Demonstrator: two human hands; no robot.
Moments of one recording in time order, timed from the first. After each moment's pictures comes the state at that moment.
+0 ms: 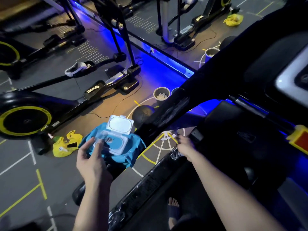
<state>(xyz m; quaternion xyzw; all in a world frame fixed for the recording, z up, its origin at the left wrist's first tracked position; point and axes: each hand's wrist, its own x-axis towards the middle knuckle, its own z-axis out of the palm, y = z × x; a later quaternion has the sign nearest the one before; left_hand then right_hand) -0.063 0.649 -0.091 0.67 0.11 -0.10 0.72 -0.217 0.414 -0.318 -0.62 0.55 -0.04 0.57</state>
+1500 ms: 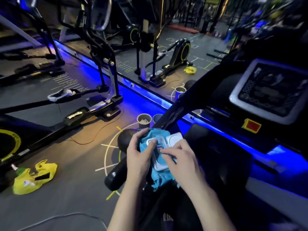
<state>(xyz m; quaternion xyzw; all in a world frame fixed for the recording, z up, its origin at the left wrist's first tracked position) -0.090 0.794 -0.019 0.60 -0.28 -0.26 0.70 -0.229 0.751 0.013 -0.82 0.45 -0.25 0.26</state>
